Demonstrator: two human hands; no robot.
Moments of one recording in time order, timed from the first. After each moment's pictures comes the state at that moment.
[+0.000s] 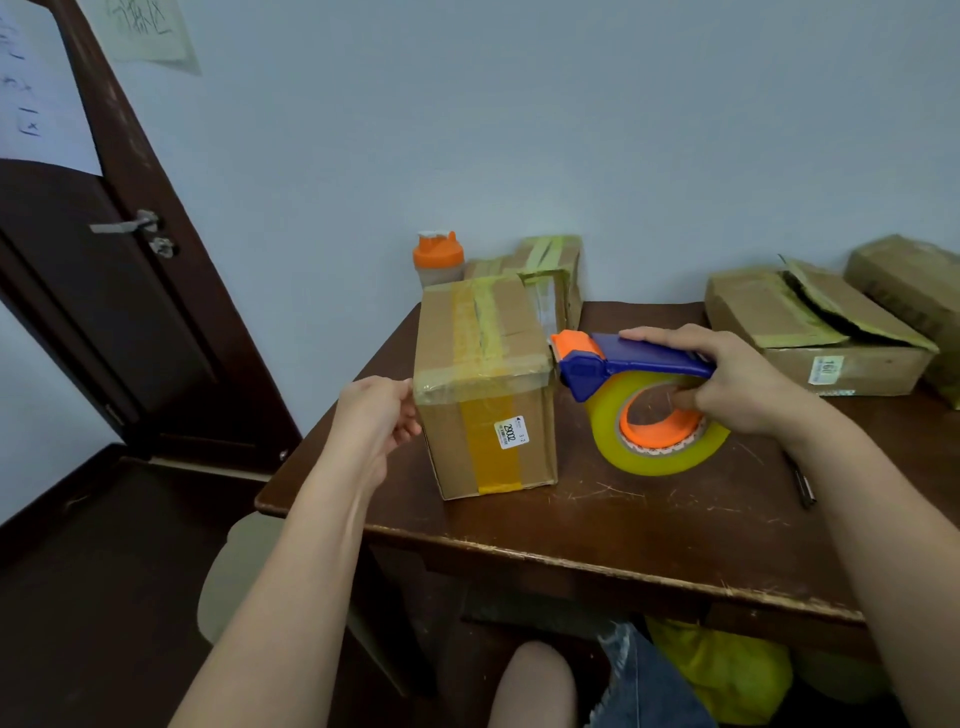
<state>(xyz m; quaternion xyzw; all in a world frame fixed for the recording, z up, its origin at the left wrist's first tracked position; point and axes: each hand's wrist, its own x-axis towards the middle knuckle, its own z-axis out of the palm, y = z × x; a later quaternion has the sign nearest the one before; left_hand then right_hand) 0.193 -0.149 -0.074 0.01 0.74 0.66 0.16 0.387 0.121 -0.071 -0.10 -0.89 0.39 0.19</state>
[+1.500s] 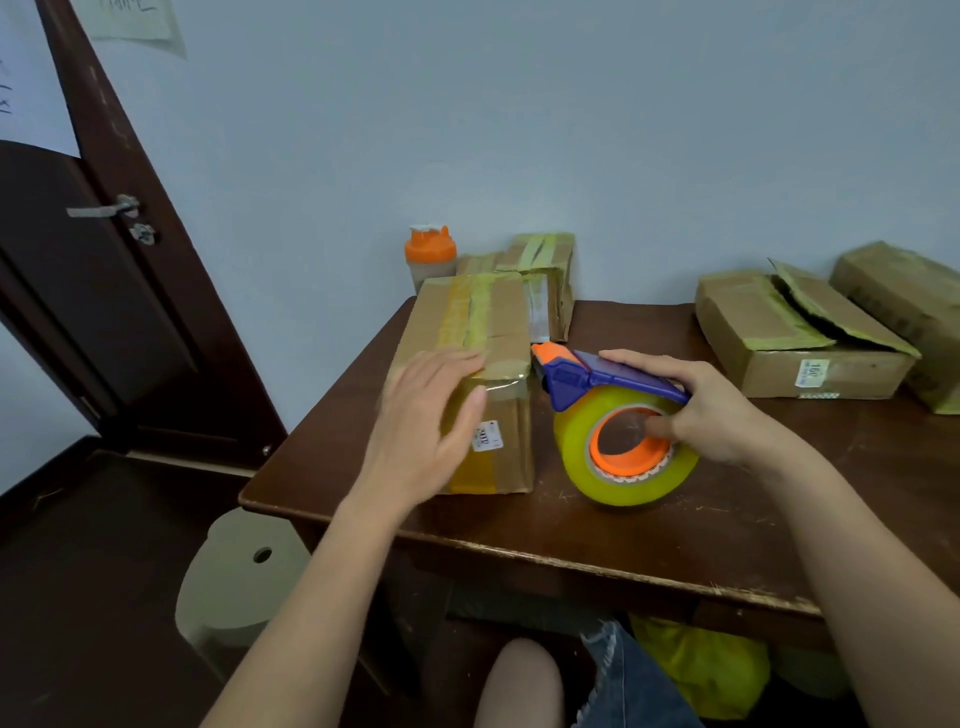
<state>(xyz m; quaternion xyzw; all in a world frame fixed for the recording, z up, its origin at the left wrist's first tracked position) 0.232 -0.143 -0.091 0.48 0.78 0.35 -0.19 0.386 0.098 -0.089 -0.11 -0.87 0.45 0.18</state>
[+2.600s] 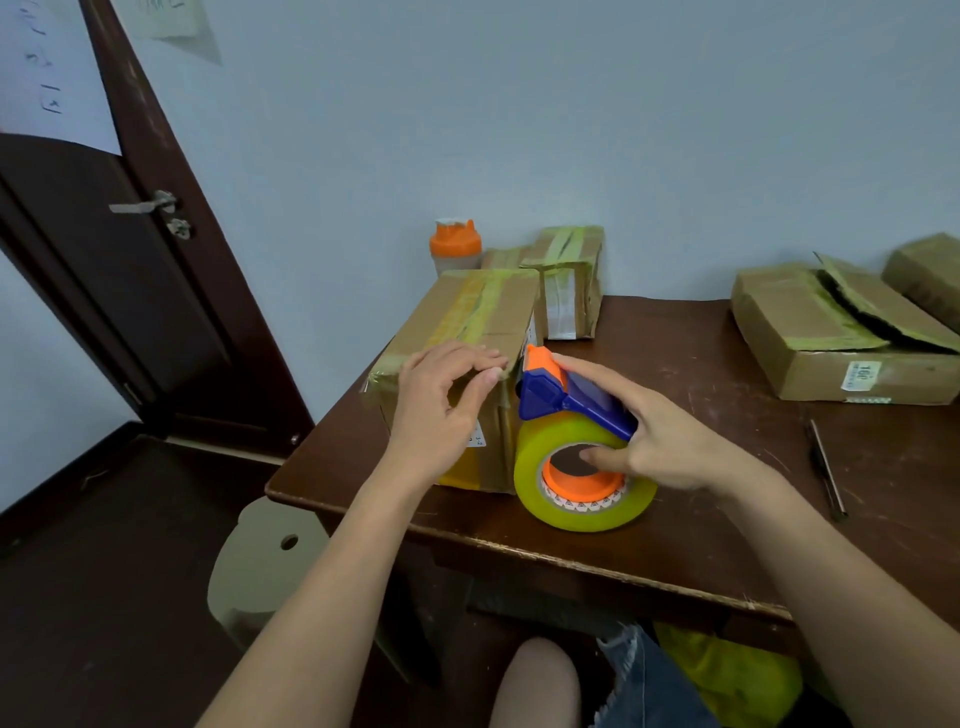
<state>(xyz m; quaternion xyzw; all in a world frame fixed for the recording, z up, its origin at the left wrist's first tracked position) 0.207 -0.134 -0.093 0.46 0.73 0.48 -0.15 0.353 0.060 -0.102 0.03 -0.88 0.46 0.11</state>
